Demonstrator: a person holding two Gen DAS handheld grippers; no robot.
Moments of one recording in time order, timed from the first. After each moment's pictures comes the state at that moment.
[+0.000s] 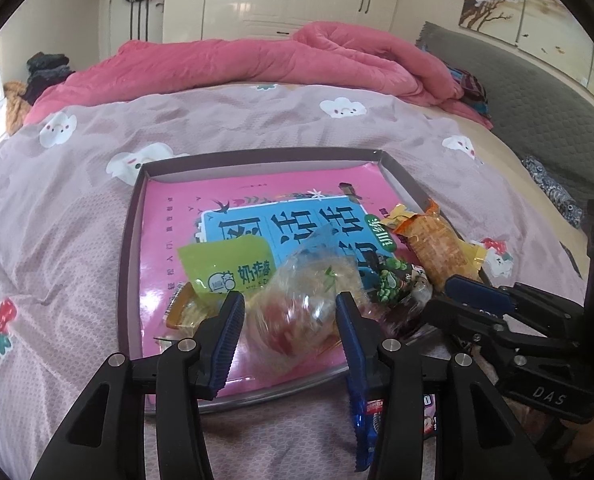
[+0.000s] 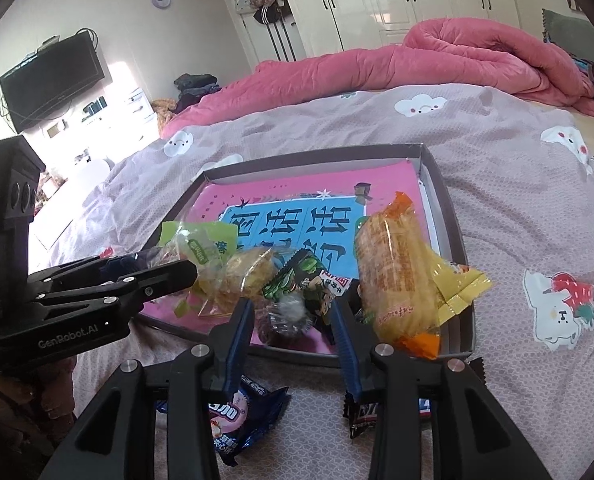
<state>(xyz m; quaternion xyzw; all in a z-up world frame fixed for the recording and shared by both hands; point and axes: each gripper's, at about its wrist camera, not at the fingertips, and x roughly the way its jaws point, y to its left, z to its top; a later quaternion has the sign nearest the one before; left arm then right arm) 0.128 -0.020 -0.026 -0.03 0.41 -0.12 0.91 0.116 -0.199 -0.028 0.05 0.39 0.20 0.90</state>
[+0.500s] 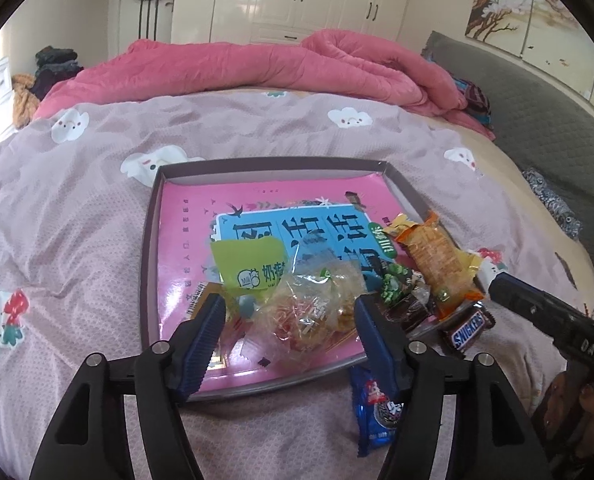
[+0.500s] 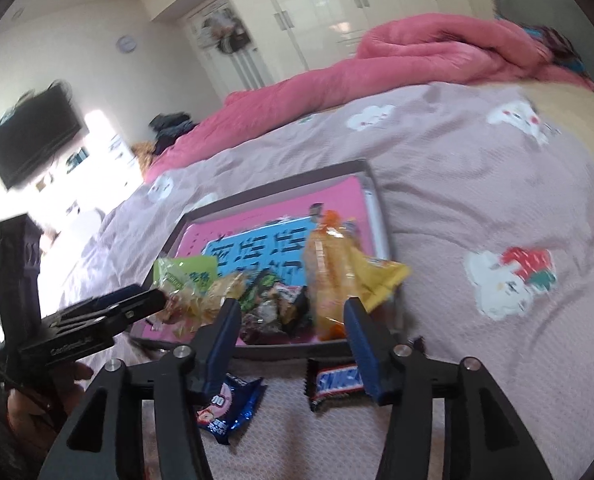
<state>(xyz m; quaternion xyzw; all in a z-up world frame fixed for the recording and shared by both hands) 0.119 -0.007 -0.014 -0.05 0.40 -0.11 0.91 0.097 -0.254 -0.009 0.14 0.37 0.15 0.91</state>
